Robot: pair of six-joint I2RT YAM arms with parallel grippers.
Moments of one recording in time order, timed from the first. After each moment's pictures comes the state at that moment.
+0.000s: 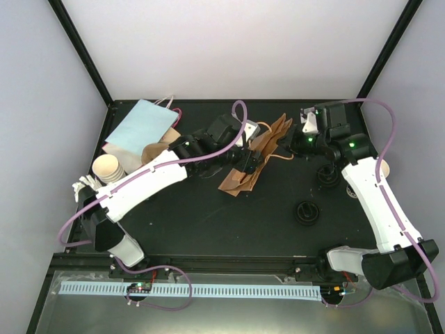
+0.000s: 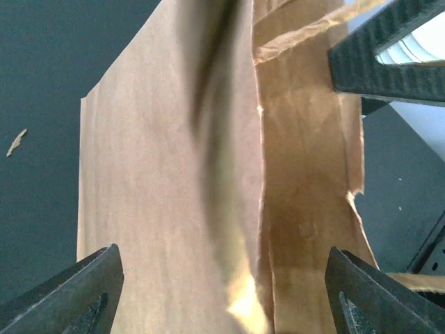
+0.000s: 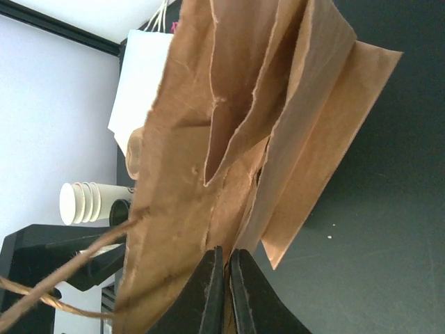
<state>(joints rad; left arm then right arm) -0.90 1.57 1.59 -0.70 0.05 -0.33 0.30 1.26 1.41 -0.91 -0.42 0.69</state>
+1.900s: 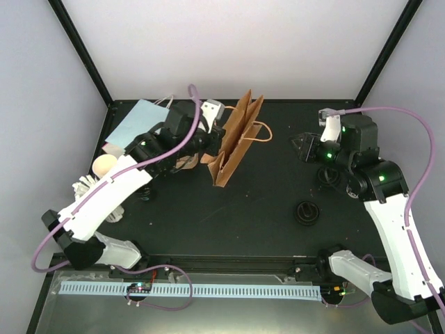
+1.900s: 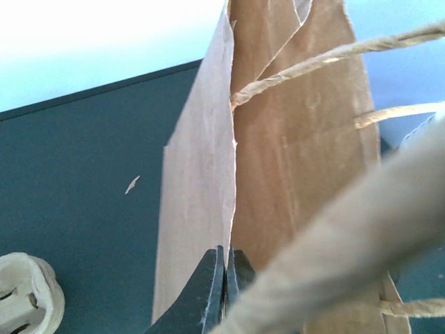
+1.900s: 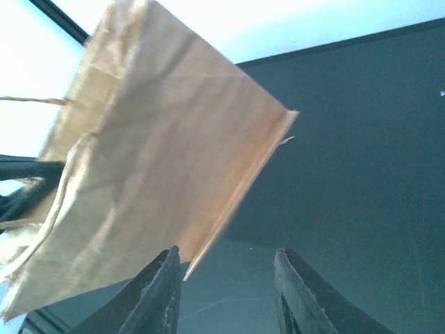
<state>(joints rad) -0.78 1.39 1.57 -0.72 -0.07 -0.27 0.31 1.02 1.38 -0.90 -0.32 0.45</state>
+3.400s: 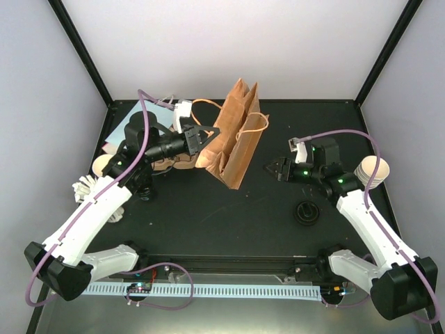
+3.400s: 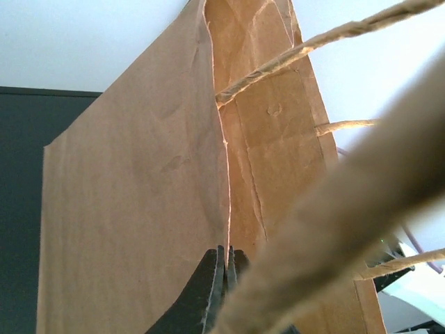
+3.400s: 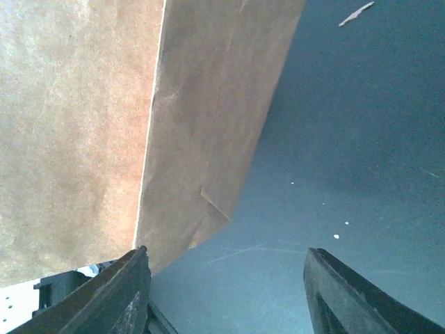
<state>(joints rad) -0.51 1.12 1.18 -0.20 0.59 -0.67 0.31 1.03 0.83 -0.46 -0.62 0.52</state>
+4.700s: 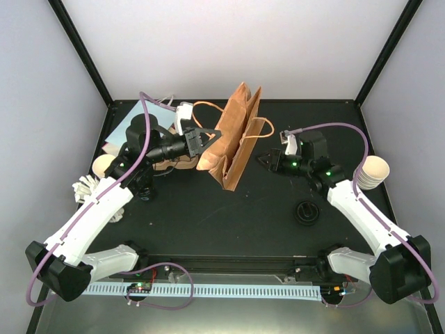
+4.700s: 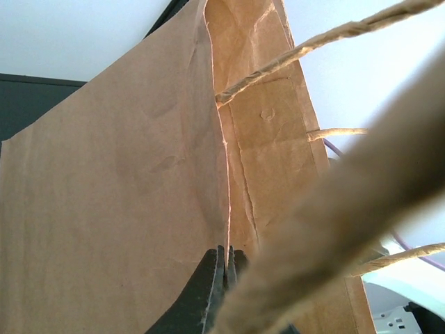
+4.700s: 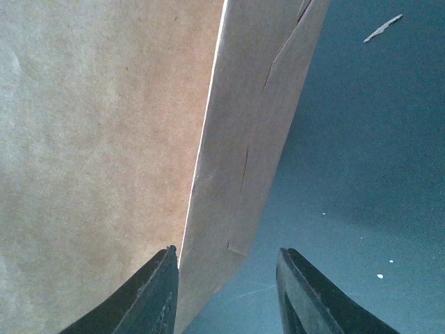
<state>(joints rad) -0.50 1.11 1.14 -0.14 0.63 -0.72 0.39 1.15 0.87 -0.28 -0.56 0.69</state>
